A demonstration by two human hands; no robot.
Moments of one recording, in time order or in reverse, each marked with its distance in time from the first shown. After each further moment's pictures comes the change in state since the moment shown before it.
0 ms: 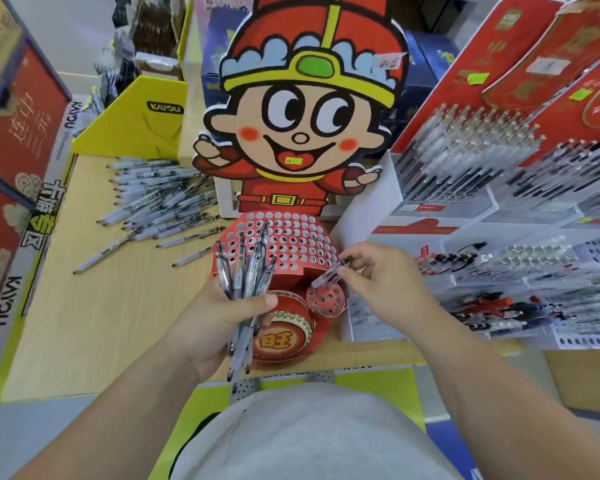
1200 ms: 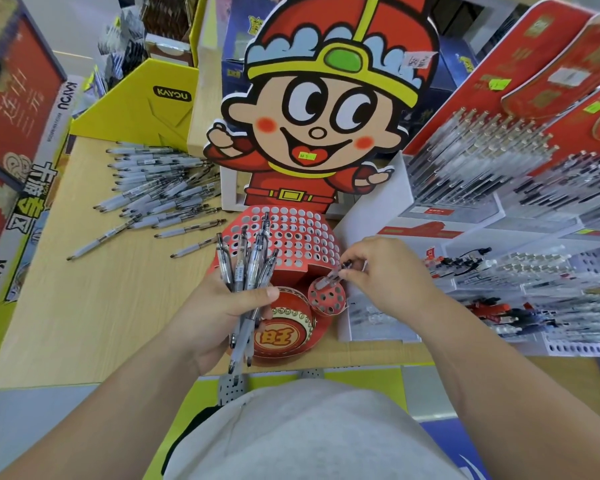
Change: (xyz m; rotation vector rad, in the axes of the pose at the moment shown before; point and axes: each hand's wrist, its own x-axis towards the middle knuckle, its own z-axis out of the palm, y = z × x) left_hand 0.000 0.002 -0.004 -0.049 0.004 0.021; right_hand 0.019 -0.009 -0.004 -0.374 -0.153 -0.098
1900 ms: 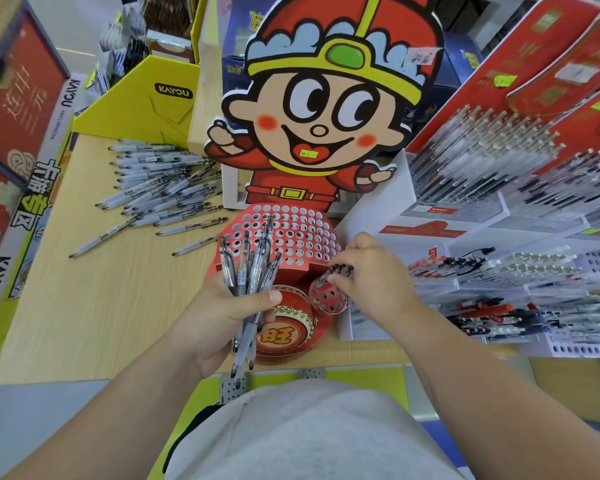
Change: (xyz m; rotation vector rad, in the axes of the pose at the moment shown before) left_hand 0.001 -0.007 0.002 0.007 0.013 -0.010; right_hand 0.001 -0.005 0.027 -0.051 0.026 0.039
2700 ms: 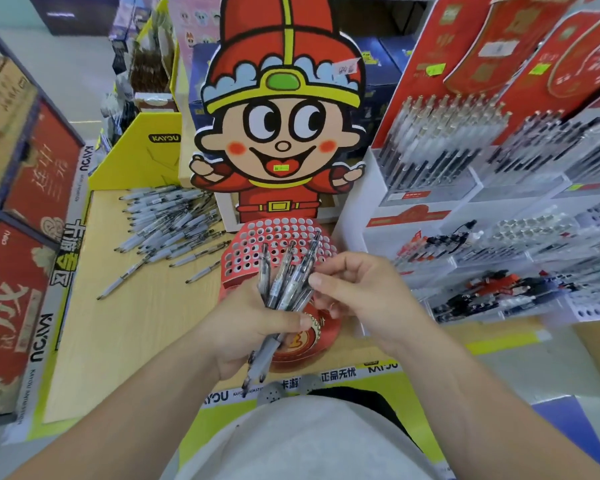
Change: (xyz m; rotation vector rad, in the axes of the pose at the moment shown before) left_hand -0.018 0.027 0.033 0.275 -0.240 -0.024; right_hand -0.060 -0.044 -0.032 1.332 -0.058 0.313
